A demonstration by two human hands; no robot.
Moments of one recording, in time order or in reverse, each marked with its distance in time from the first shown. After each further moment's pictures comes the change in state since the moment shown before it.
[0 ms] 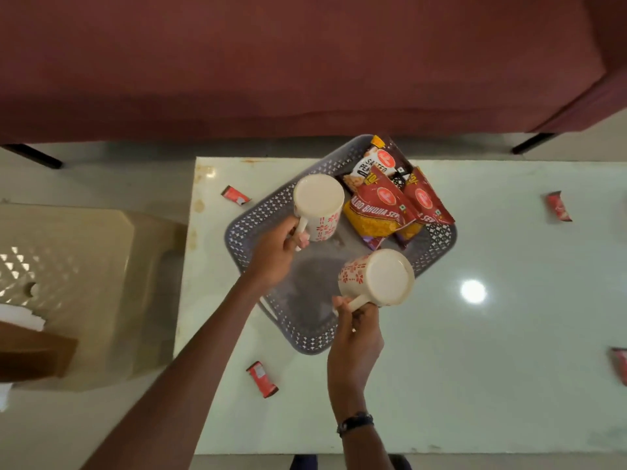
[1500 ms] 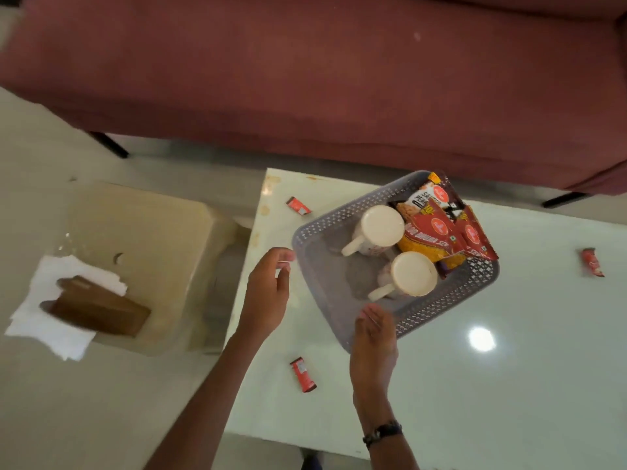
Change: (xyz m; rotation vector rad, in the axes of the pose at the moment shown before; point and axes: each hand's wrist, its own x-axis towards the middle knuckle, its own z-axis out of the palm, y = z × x) left_hand -0.093 -0.034 -0.065 0.093 0.408 -0.017; right_hand -0.039 -0.032 0.021 -0.043 -0.180 0.092
